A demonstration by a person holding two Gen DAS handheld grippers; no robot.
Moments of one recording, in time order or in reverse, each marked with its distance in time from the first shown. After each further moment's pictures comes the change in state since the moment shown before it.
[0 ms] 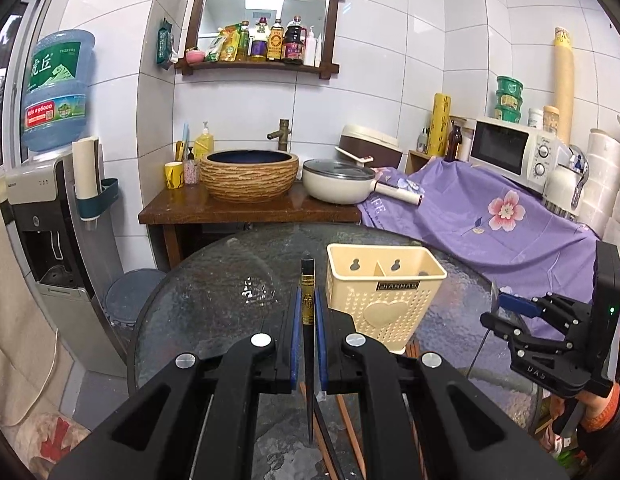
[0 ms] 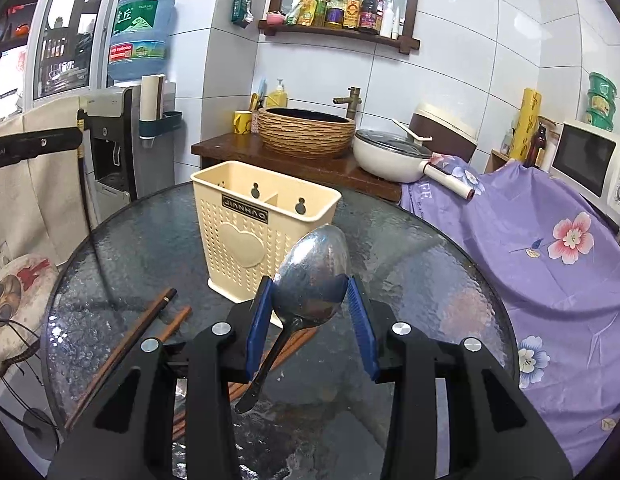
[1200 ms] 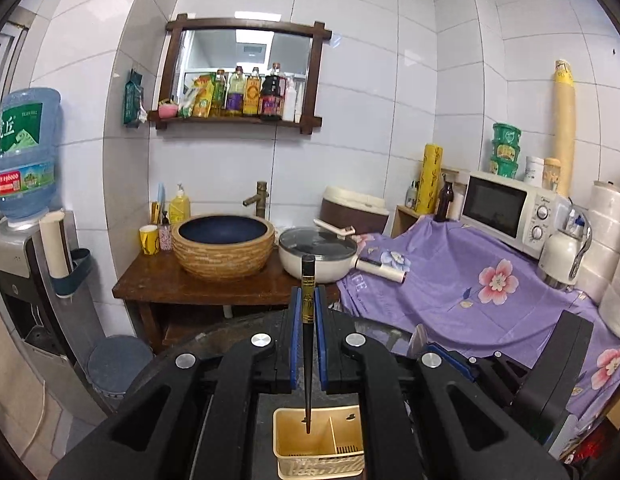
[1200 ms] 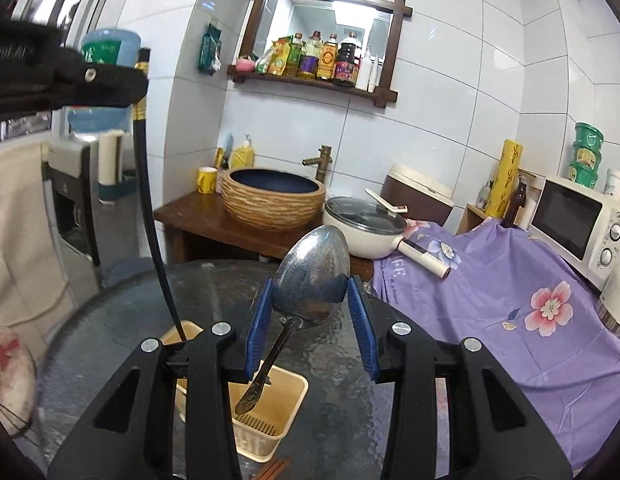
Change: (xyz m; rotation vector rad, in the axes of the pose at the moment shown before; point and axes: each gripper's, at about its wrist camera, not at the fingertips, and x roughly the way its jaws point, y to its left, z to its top) left arm 0.050 -0.060 0.154 -0.001 -0.108 -0.031; right arm 0.042 -0.011 0.143 -0.001 -0.135 -0.137
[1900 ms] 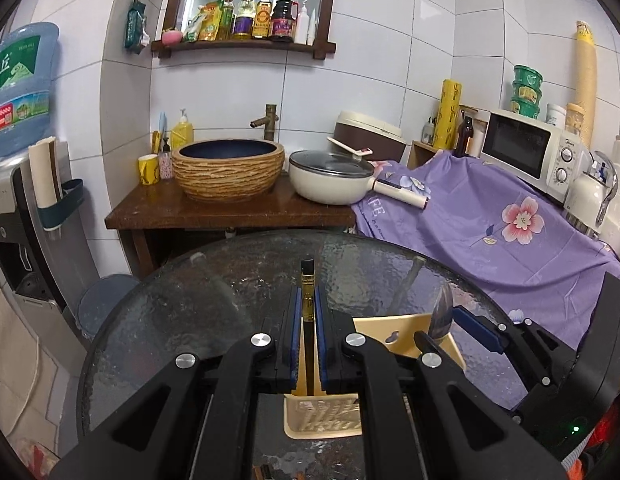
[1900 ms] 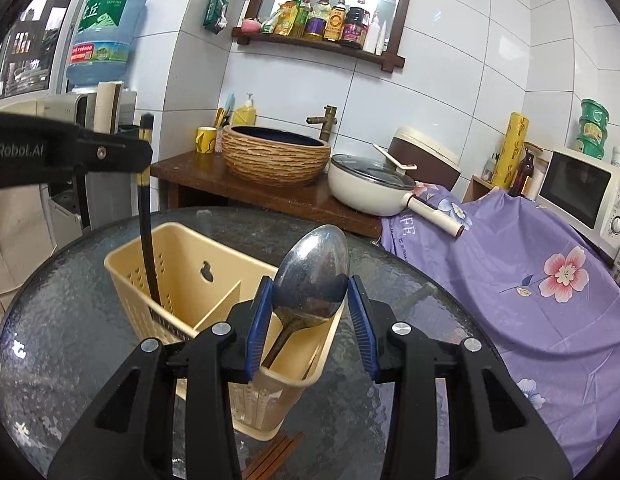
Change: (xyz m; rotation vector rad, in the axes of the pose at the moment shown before) left arm 0.060 0.023 -0.103 -0.013 0.178 0.033; right arm 0.043 0.022 -0.093 -0.029 0.066 -0.011
